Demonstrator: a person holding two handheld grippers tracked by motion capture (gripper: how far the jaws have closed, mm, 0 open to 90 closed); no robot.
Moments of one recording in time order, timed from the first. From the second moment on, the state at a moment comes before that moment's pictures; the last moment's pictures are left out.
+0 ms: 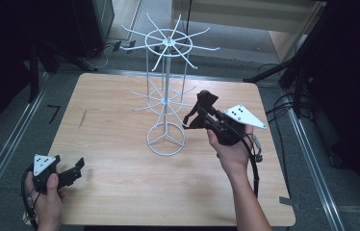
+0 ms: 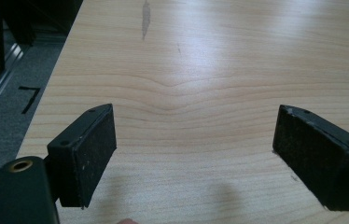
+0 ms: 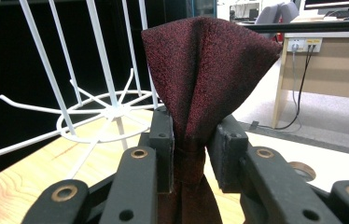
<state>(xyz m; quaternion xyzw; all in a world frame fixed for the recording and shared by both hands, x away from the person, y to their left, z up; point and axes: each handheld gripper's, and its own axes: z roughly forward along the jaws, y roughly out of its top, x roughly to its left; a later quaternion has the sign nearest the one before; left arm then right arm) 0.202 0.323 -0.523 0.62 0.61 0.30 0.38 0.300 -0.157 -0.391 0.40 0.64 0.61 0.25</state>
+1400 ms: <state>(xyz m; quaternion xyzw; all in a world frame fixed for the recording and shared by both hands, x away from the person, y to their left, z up) 0.201 0.323 -0.523 0.62 0.61 0.31 0.38 0.291 -0.138 -0.444 0.34 0.72 0.53 0.30</state>
